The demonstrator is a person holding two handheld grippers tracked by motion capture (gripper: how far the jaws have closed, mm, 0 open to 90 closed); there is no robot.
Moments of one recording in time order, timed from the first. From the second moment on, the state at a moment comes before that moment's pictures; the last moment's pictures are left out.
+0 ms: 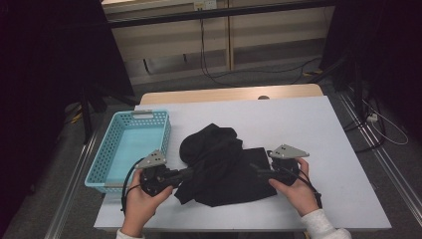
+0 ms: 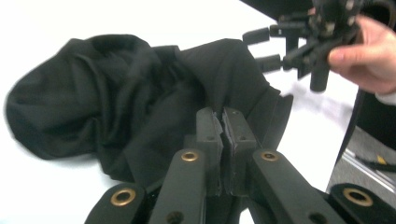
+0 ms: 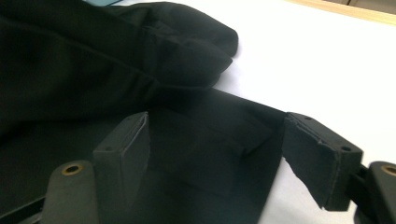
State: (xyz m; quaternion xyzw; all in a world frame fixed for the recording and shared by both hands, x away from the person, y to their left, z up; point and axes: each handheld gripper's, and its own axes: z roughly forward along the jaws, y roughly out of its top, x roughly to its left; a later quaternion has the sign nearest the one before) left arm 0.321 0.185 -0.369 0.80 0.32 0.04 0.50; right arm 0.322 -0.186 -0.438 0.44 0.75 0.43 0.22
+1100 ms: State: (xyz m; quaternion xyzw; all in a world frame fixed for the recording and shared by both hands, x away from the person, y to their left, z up) left arm 0.327 0.179 -0.380 0.81 0.32 0.02 0.49; right arm 0.345 -0.130 -0.458 0.39 0.82 0.38 0.18
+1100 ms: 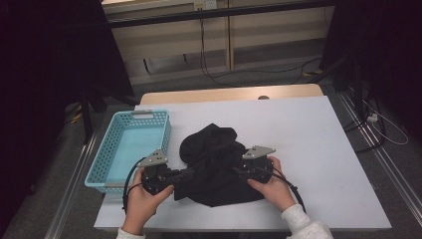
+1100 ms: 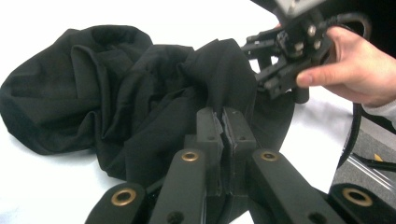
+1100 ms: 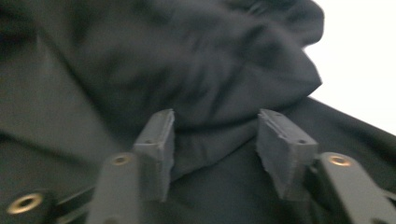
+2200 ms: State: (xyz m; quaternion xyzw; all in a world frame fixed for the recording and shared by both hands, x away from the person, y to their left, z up) left arm 0.331 0.190 -0.372 0.79 0.34 0.04 0.50; right arm 0.301 -0.178 -0.436 0.39 0.80 0.42 0.16
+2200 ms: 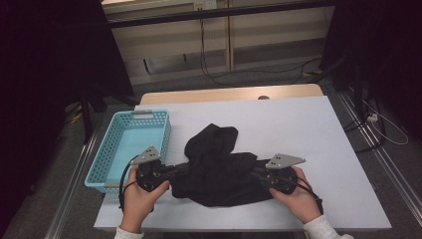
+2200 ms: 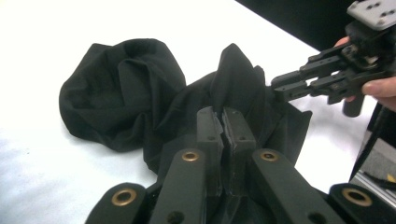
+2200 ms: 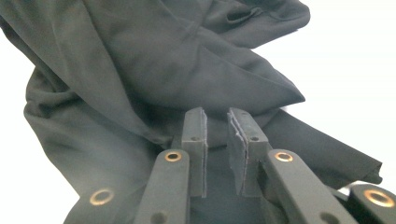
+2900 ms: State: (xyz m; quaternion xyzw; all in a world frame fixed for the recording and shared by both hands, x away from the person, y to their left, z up) left arm 0.330 0.196 -0.376 0.79 0.35 0.04 0.50; right arm 0.338 -0.153 -0.459 0.39 0.82 0.39 0.16
